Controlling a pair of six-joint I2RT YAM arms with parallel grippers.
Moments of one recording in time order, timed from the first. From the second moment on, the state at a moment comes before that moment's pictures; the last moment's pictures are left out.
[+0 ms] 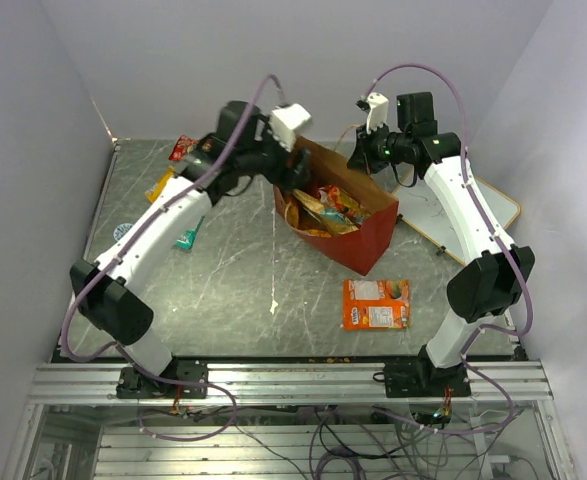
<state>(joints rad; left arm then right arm) -0.63 1.63 1.73 -0.51 0.32 0.16 0.26 1.75 1.84 -0.76 -0.48 -0.18</state>
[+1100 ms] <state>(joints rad) 0.20 2.10 1.71 -0.73 0.31 0.40 0.26 1.75 1.84 -0.77 -0.50 -0.18</state>
